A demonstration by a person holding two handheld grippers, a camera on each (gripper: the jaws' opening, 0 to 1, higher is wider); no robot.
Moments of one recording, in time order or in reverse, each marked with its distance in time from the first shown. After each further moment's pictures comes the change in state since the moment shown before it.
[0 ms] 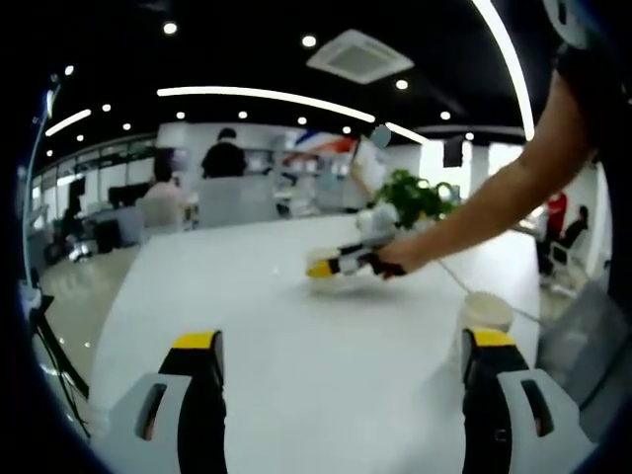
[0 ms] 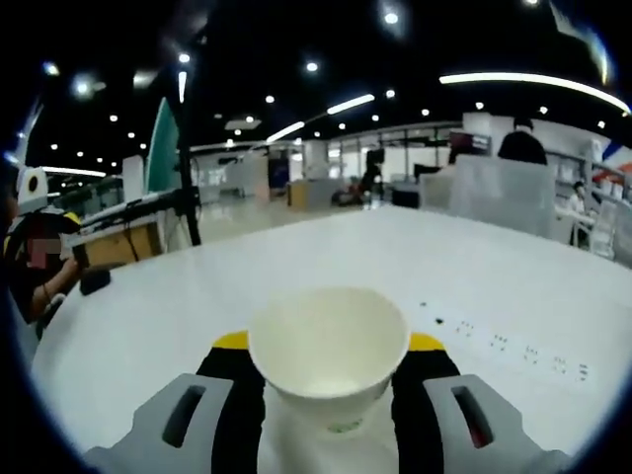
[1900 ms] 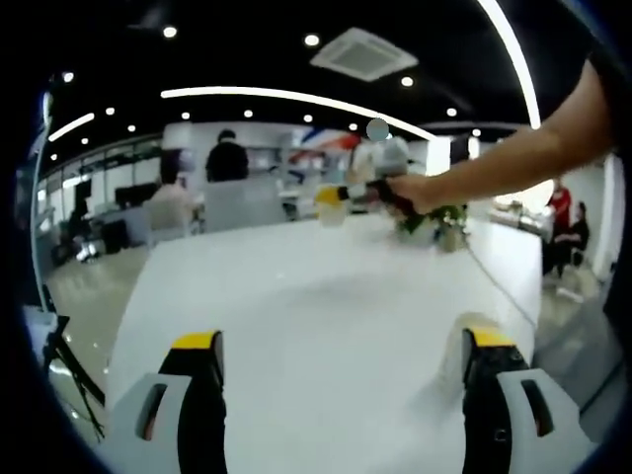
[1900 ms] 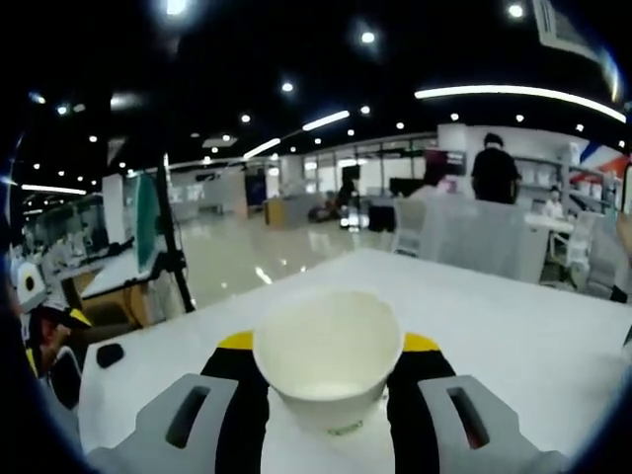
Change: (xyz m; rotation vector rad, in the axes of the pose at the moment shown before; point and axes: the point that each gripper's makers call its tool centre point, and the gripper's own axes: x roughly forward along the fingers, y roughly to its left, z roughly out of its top) left arm -0.001 0.004 0.037 -0.010 0.023 0.039; right arm -0.052 -0.036 0.166 0.044 -0.049 -0.098
